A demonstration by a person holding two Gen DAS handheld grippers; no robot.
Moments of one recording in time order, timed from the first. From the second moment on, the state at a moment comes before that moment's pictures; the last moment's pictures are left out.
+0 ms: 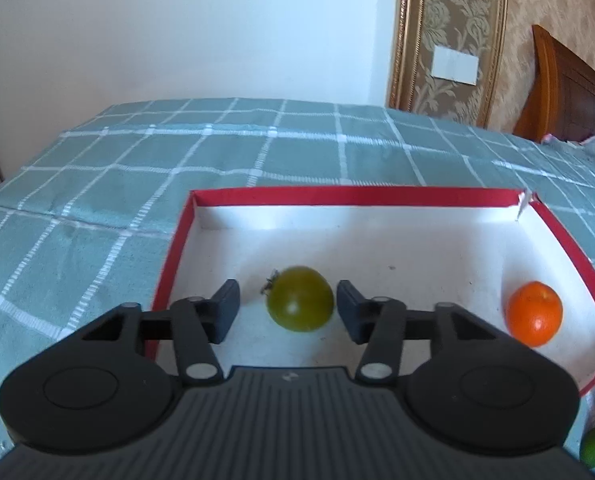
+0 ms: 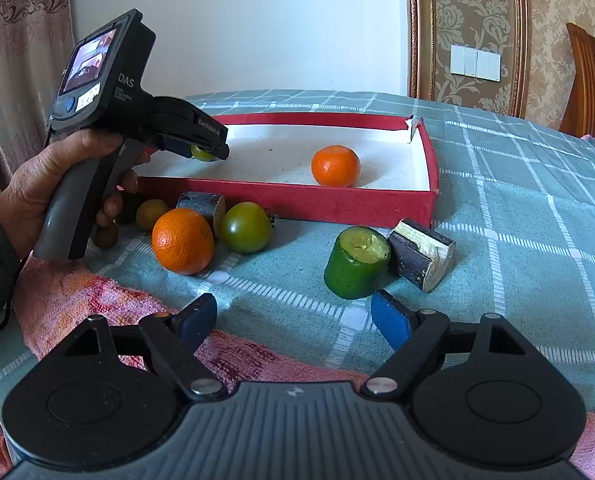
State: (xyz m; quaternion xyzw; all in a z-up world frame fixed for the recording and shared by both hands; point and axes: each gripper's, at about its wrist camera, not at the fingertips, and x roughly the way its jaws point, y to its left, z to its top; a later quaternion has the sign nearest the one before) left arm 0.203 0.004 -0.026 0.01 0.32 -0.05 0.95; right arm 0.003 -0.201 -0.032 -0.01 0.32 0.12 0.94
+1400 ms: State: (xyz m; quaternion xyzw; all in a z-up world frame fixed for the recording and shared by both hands) left arm 0.025 0.060 -0.040 0.01 0.26 -0.06 0.96; right arm -0.026 -0.235 -0.027 0.06 0.28 0.11 0.95
